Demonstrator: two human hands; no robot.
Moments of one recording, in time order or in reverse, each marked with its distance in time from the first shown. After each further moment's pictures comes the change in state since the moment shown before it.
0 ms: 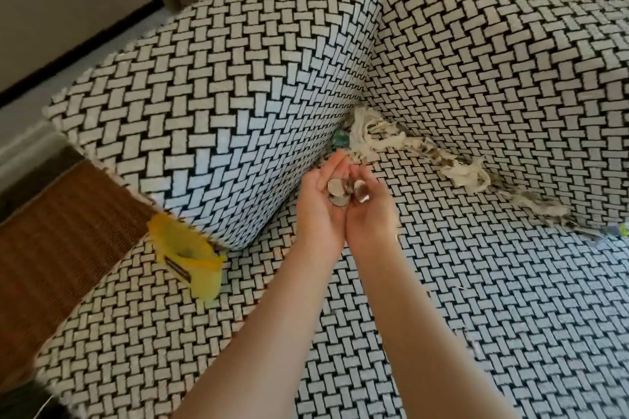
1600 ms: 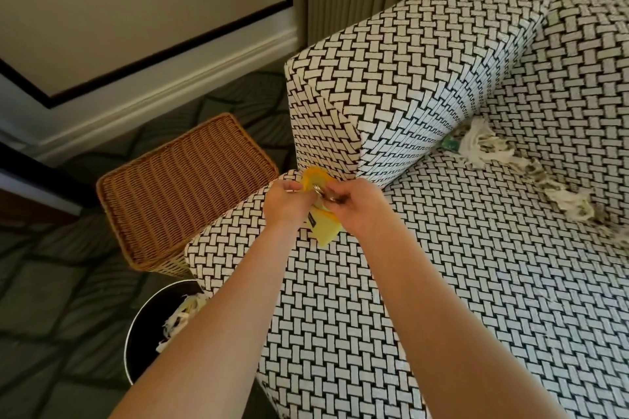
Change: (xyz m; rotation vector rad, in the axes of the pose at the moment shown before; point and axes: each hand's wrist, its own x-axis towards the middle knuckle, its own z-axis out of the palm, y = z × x) left_hand -0.064 0.130 -0.148 0.867 0.646 0.292; right_hand -0.077 0.143 0.043 -0.835 -0.170 0.324
